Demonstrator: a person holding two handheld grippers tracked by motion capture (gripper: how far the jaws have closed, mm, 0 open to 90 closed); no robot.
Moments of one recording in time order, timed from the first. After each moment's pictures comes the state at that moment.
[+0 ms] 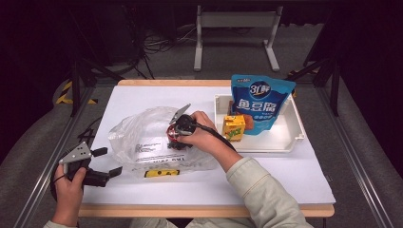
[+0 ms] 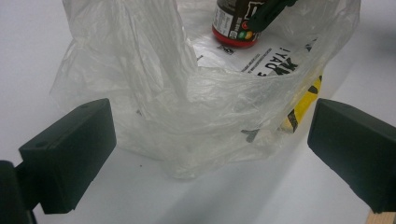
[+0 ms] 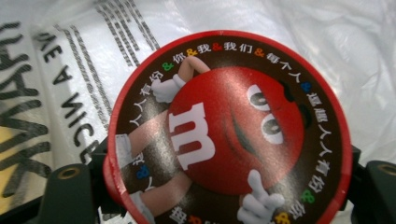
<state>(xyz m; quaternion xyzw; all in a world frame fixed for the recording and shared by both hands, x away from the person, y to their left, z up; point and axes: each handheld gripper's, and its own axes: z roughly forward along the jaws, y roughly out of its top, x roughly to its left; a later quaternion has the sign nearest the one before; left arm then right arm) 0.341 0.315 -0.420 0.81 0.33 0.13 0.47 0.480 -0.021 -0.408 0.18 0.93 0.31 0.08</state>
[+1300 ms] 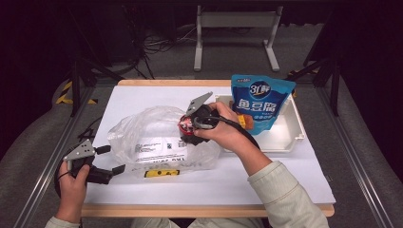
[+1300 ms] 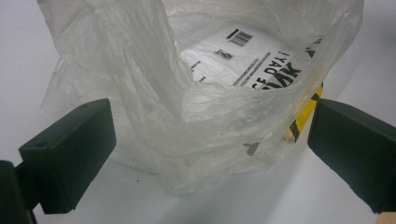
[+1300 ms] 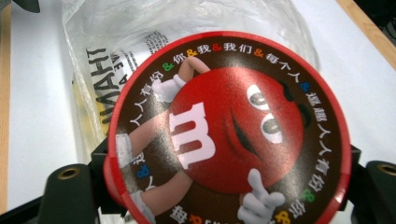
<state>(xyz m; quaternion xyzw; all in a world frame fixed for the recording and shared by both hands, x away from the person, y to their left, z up) 0.349 0.308 -0.419 0.81 0.33 0.13 0.47 0.441 -0.072 -0.322 0.14 0.92 0.34 0.11</state>
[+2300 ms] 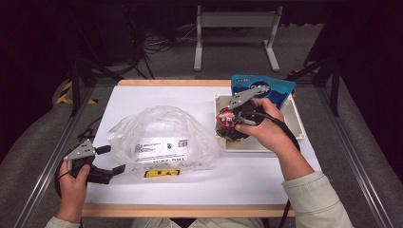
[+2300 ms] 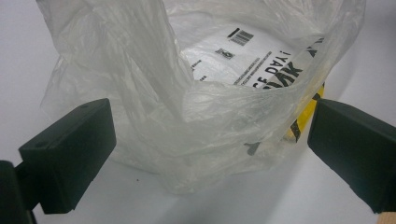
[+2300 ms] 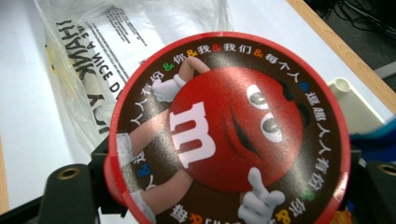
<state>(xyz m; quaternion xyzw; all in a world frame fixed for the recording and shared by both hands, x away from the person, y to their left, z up) 0.349 0.307 -0.419 0.81 0.33 0.12 0.47 0.427 -0.175 -0.294 0.21 0.91 0.34 0.15</state>
